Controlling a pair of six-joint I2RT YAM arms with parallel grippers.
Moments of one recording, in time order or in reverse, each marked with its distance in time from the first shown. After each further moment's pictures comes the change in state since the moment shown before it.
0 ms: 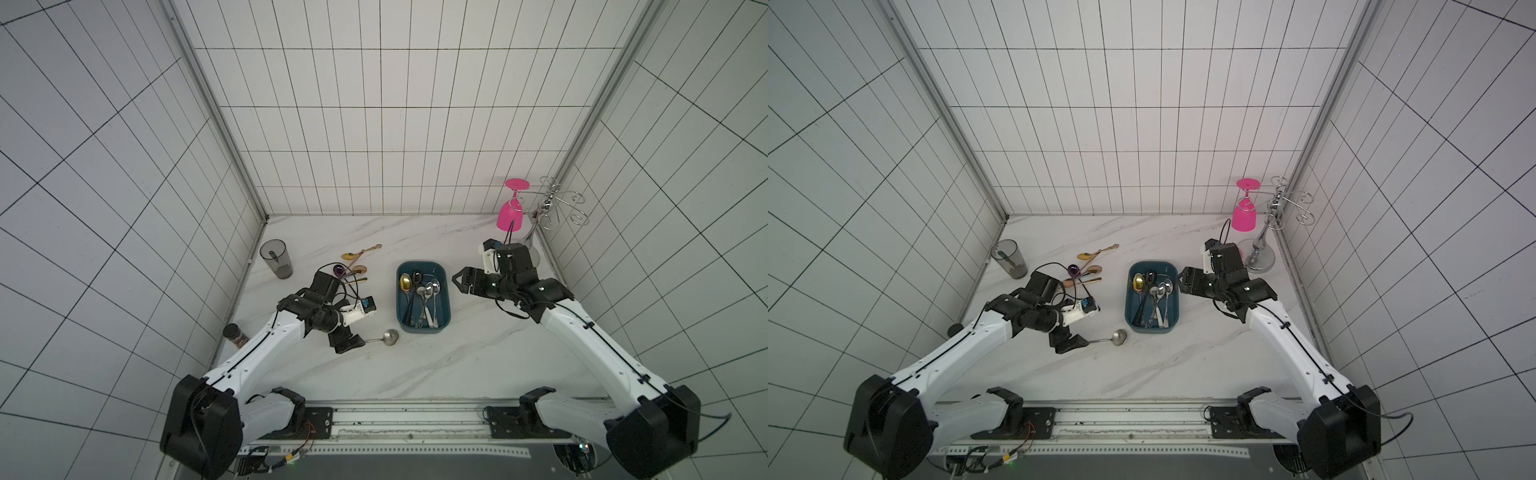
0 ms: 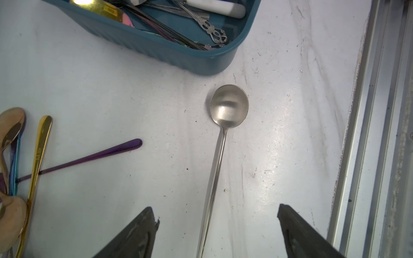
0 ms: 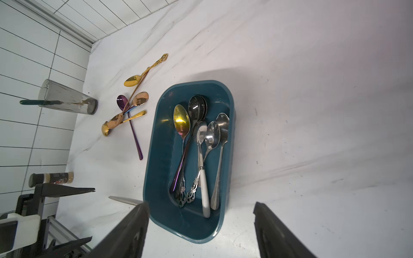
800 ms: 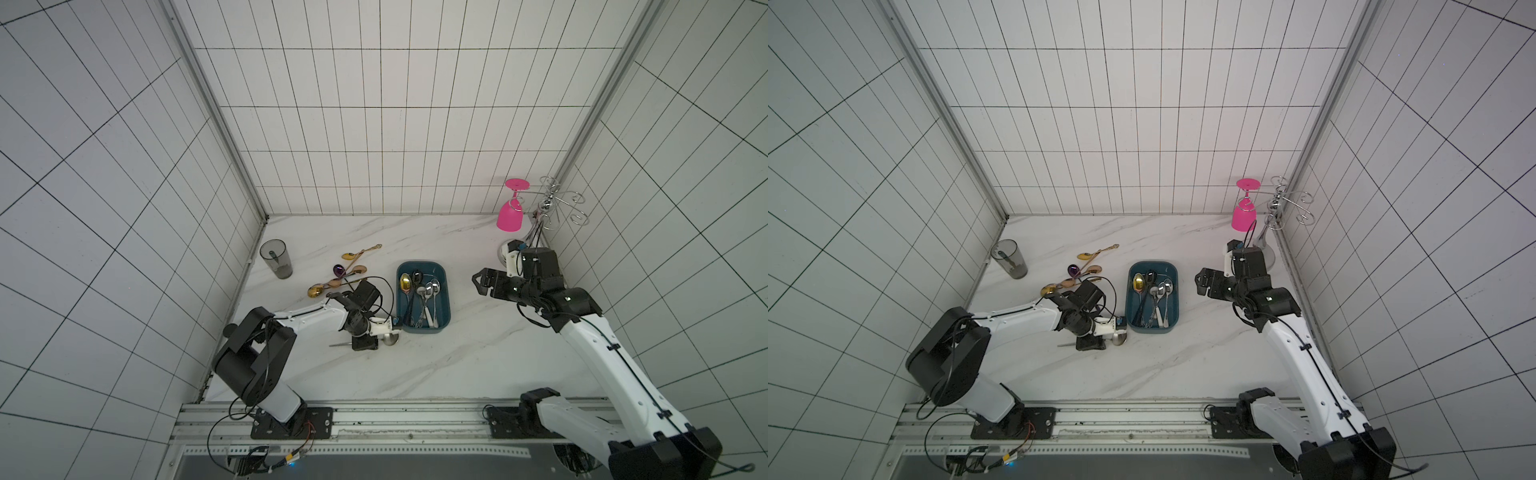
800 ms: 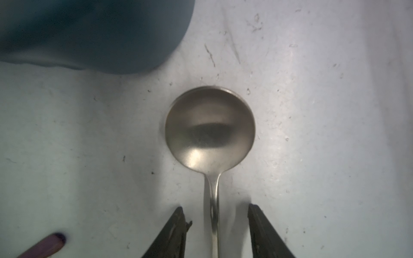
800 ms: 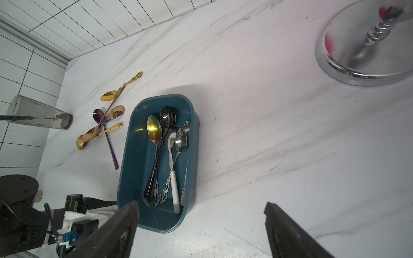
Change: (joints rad) left arm -0.225 0.386 0.037 0.204 -0.187 0.027; right arm -0.116 -0.114 0.000 -0.100 0.046 -0.080
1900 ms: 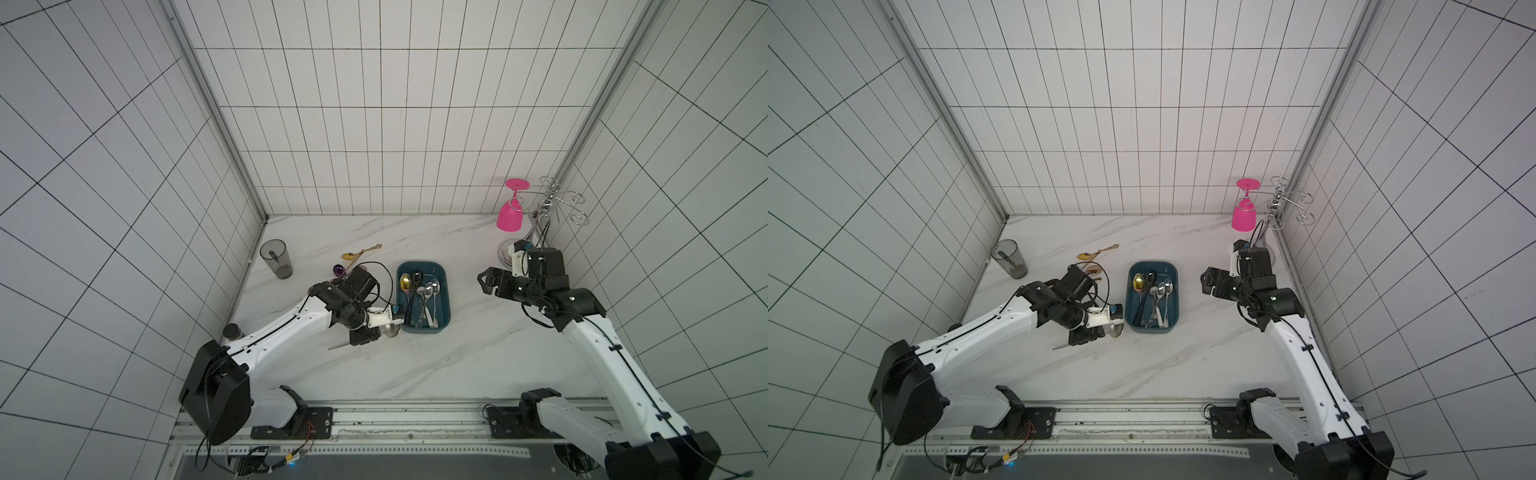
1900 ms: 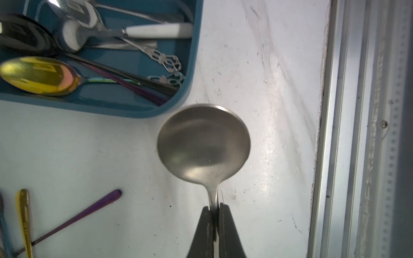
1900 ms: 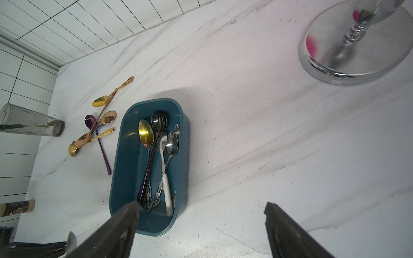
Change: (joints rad) left arm -0.028 -0.237 0.211 -0.325 0.112 -0.105; right arm -0.054 -0.002 0.000 -0.011 -0.003 -0.017
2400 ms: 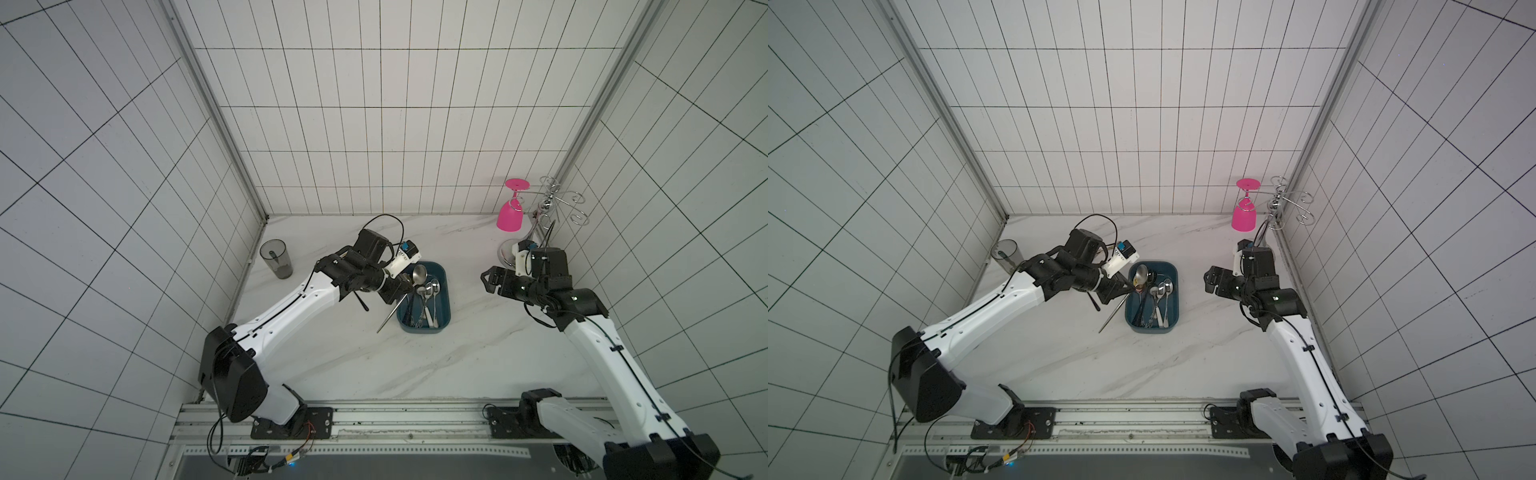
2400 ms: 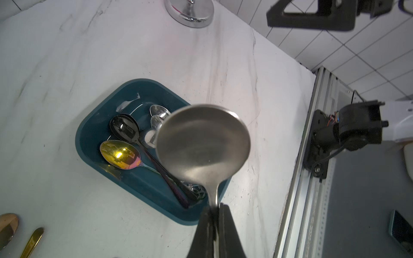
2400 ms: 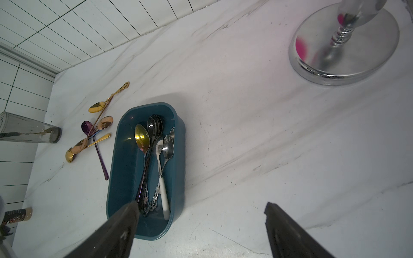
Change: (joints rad) left arm 0.000 0.157 0.317 0.235 0.128 -0.687; right arm -0.027 -0.005 0.000 0.000 0.000 0.000
